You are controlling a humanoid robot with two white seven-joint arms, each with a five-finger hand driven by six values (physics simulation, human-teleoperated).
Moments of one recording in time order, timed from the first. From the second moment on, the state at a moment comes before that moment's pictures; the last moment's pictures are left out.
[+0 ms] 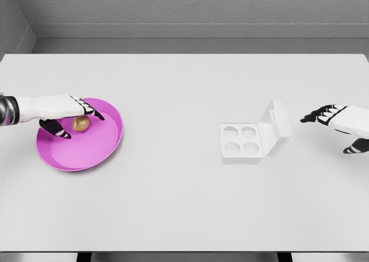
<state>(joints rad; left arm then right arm) -0.70 0.85 -0.76 -1.22 -0.32 -0.61 -0.59 -0.17 -0.96 0.13 -1.51 0.38 -0.61 0.61</state>
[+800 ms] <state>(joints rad) -0.72 0.80 -0.76 -1.16 -0.35 -0.61 -0.61 -0.17 -0.96 0.18 -1.52 0.38 -0.61 0.61</state>
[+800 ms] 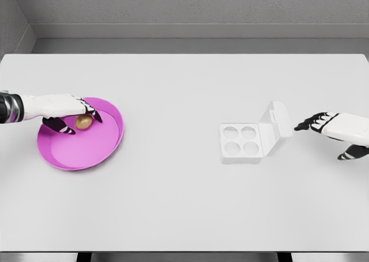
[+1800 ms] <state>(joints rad) -0.76 0.79 -0.76 -1.38 -0.36 -0.61 -0.61 -0.17 -0.97 0.18 -1.54 0.37 -0.61 0.61</state>
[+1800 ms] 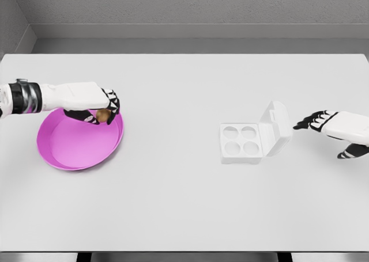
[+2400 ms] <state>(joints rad) -0.83 0.53 -0.81 -1.40 -0.37 -0.62 -0.61 -0.17 -0.97 0.18 -1.56 0.37 -0.61 0.61</state>
